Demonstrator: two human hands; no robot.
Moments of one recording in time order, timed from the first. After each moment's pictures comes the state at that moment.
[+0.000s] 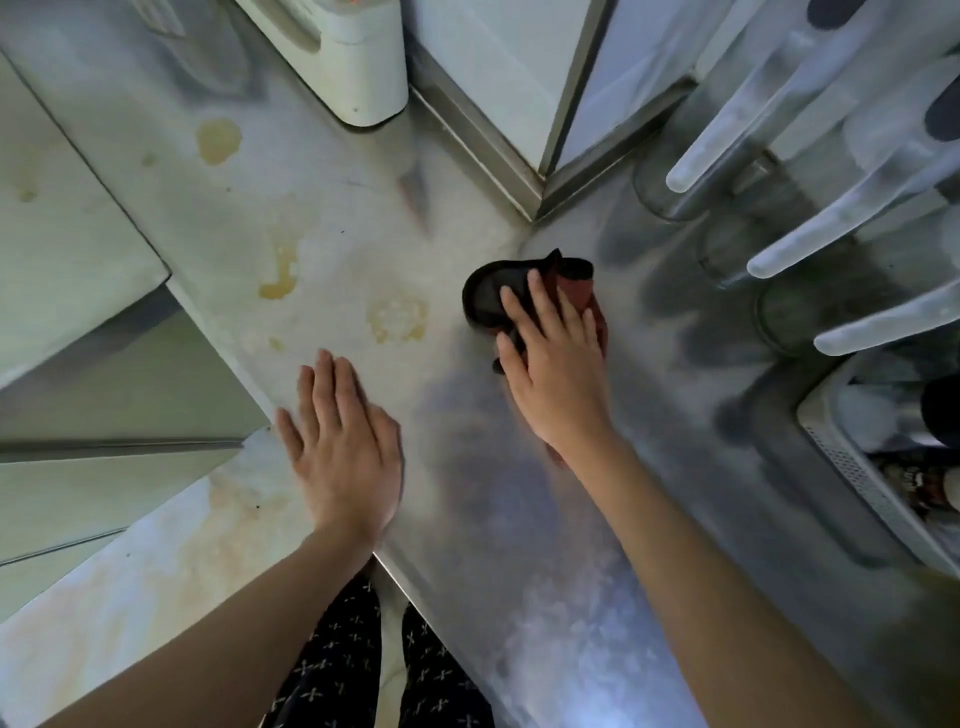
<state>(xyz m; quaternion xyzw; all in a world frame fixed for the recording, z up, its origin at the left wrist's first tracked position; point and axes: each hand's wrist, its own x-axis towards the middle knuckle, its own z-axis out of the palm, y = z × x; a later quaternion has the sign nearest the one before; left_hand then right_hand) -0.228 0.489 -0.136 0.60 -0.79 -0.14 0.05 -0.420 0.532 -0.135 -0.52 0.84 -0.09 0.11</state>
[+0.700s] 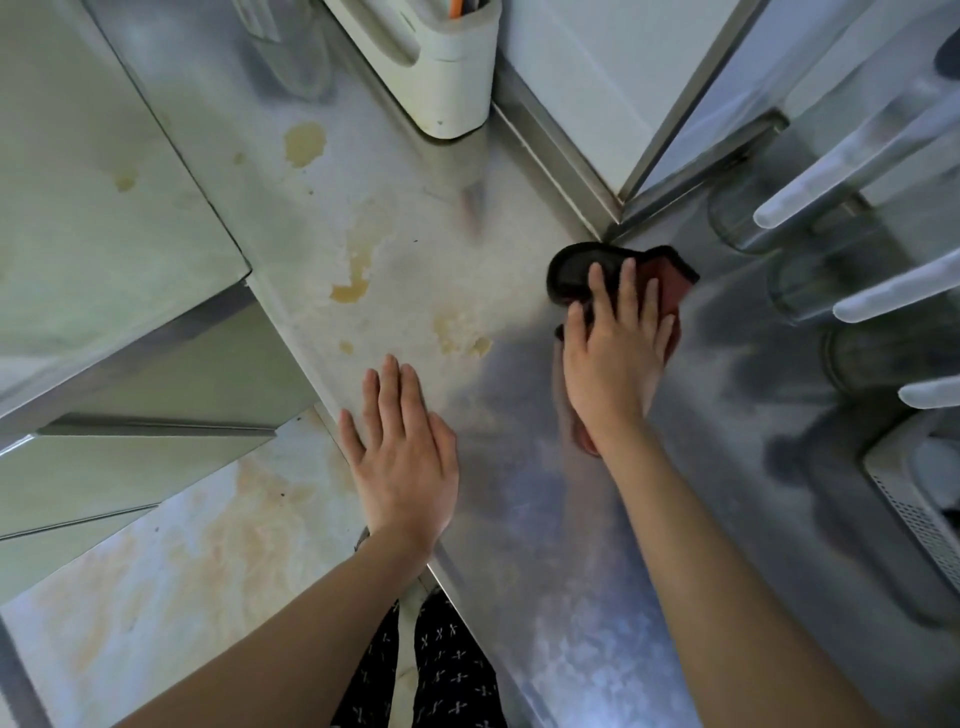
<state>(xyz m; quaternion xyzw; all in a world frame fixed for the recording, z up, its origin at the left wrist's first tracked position) -0.224 0.487 -0.146 0.60 -0.79 -0.11 0.07 -0.422 0.491 -0.138 -0.38 0.92 -0.10 0.06</state>
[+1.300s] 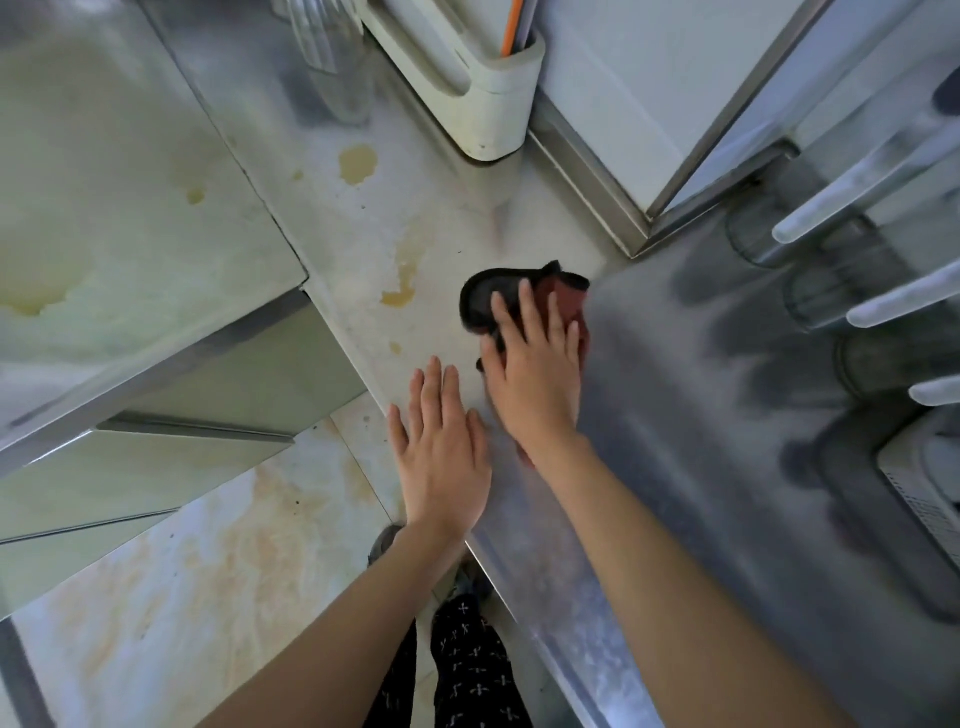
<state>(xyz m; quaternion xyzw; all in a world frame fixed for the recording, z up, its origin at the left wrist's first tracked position) -0.214 0.481 -0.131 0.57 -0.79 -0.22 0.05 -0.332 0.460 -0.128 -0.50 0.85 -0.09 0.12</state>
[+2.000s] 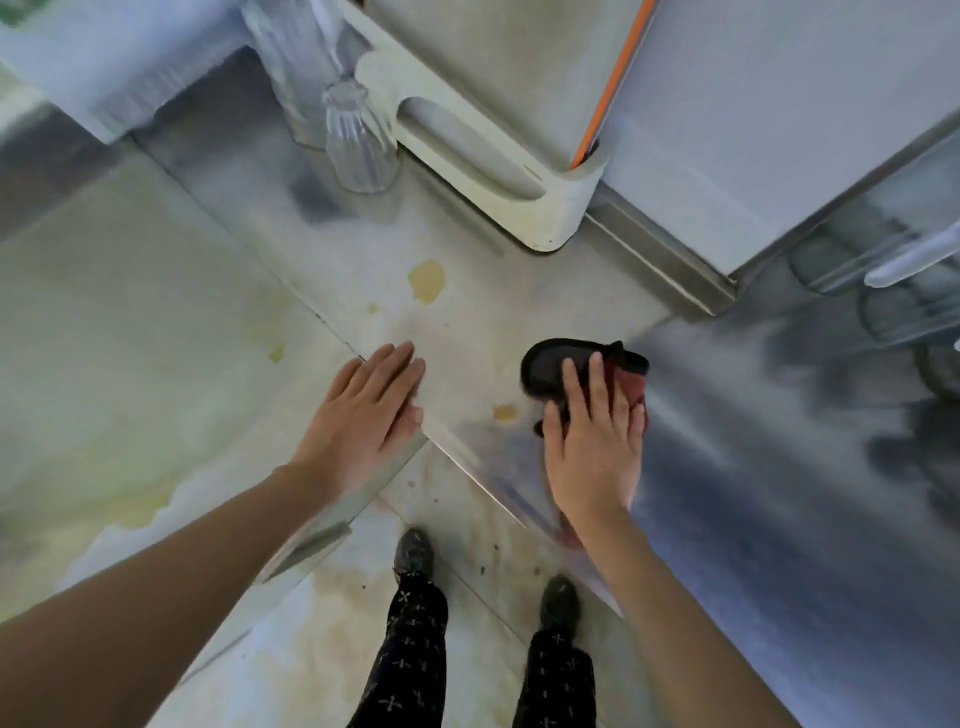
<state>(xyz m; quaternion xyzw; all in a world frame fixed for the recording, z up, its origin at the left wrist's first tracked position) -0.109 0.205 -0.125 0.23 -0.97 -0.09 -0.08 -0.265 0.390 -0.129 -0.30 0.95 -0.06 0.09</state>
